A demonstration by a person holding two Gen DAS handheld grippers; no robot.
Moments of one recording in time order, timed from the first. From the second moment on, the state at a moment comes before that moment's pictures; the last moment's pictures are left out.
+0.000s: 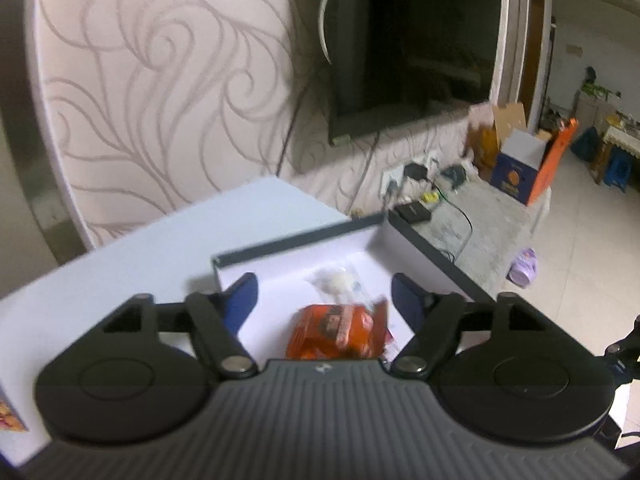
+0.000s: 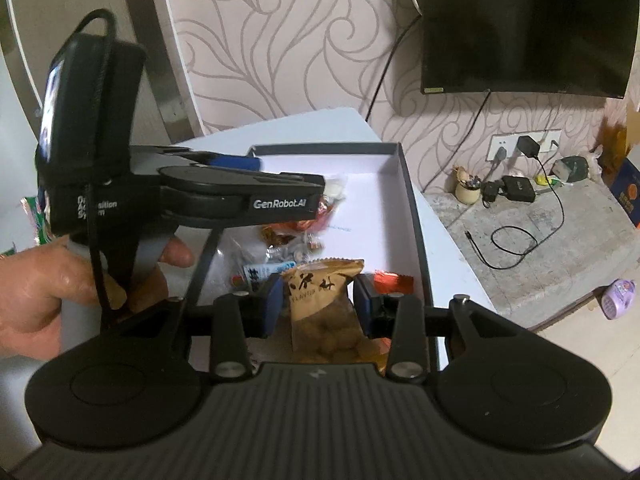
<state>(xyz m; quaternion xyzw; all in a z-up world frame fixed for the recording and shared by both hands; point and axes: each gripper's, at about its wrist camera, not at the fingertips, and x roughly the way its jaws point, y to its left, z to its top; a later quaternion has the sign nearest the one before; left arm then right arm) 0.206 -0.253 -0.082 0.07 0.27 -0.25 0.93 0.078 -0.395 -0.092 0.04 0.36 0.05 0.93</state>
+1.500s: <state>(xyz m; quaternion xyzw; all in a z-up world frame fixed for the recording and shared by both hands) 0.058 0.067 -0.045 0.04 0.27 -0.11 0.96 0.045 -0.224 -0.048 0.11 0.34 0.18 0.92</state>
